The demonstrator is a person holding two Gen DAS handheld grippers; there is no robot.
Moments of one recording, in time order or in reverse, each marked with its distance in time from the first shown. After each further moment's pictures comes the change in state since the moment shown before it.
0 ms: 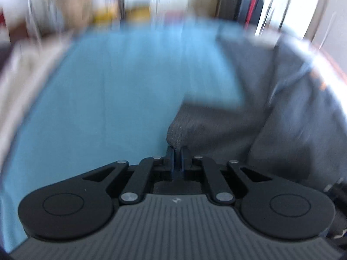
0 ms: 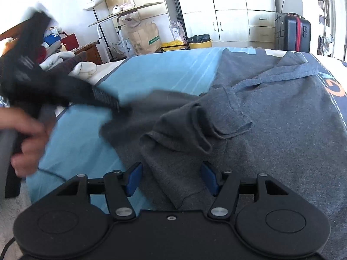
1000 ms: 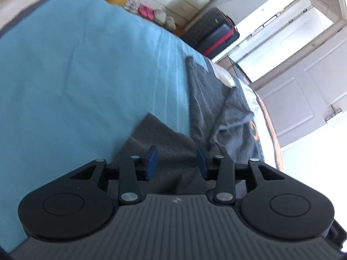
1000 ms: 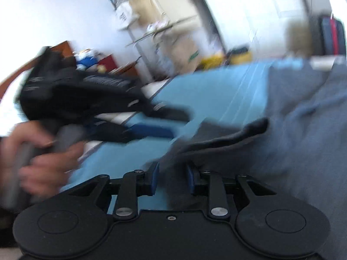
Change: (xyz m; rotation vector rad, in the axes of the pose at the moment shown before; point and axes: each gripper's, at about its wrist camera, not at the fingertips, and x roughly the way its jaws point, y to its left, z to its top) left arm -0.013 0.045 0.022 -0.264 -0.025 -0.497; right arm 0.011 0.009 0.025 0.055 -0.077 0.375
